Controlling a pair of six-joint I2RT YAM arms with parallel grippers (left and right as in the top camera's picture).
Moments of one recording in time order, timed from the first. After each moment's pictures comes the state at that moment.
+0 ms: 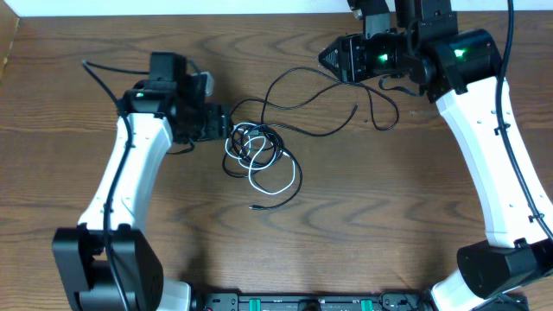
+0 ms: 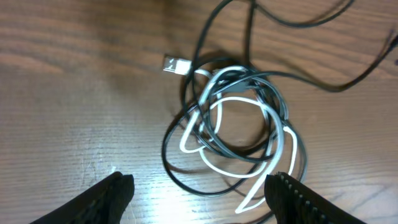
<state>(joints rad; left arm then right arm) -0.02 1.64 1.30 -0.90 0.31 -0.10 0.32 1.76 1.97 -1.01 -0.46 0.16</state>
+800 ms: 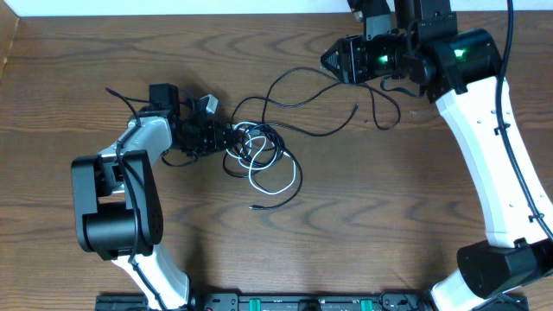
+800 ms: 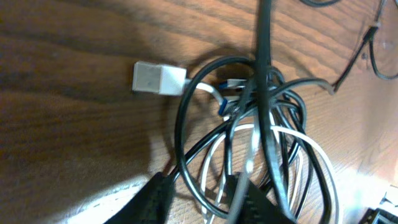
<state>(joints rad) 0.09 1.94 1.12 -0.52 0.71 -0.02 0.32 1.76 1.97 -1.02 -0.43 0.15</state>
